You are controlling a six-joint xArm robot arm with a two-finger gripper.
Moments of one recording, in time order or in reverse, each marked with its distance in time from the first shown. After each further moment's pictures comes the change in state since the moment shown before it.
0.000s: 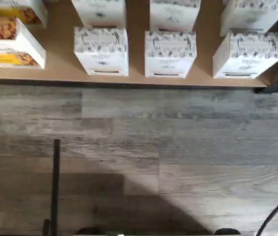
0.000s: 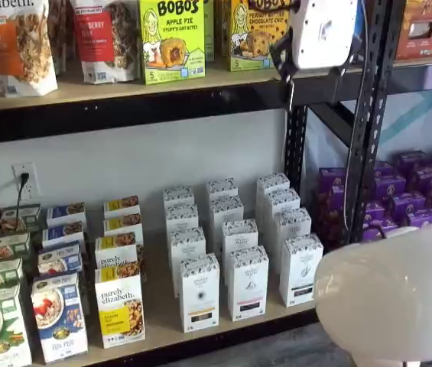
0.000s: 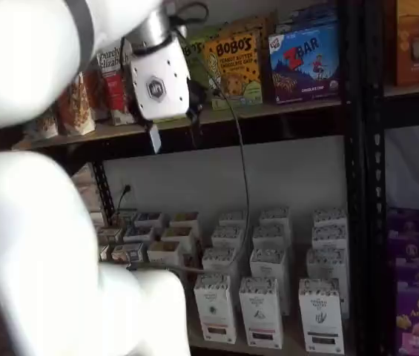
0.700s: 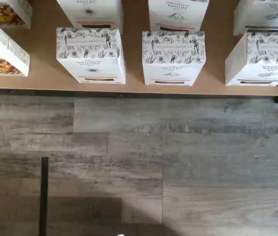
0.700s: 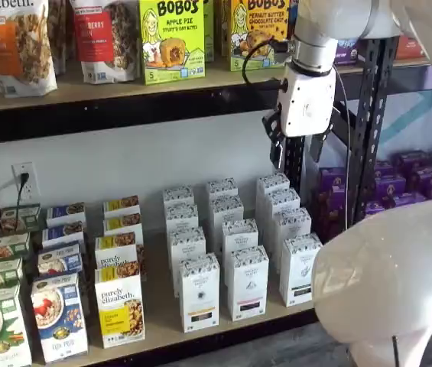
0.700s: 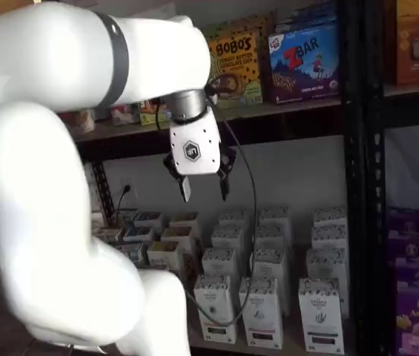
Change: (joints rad) arm -0.109 0.145 0.263 0.044 -0.410 -0.119
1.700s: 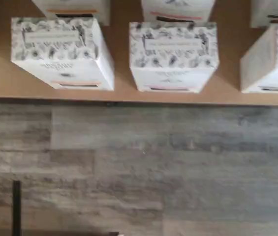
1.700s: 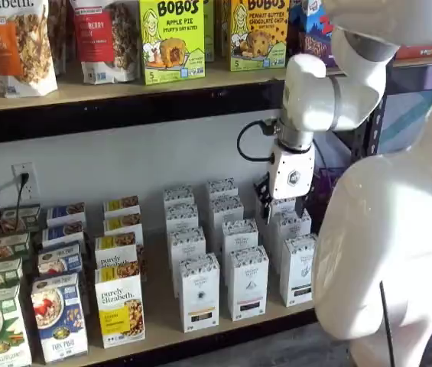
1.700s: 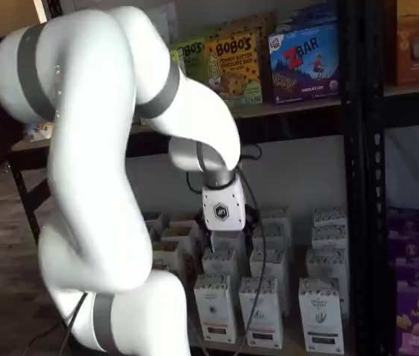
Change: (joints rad) arm -0.033 0.490 0.080 0.046 -0.549 -0.091
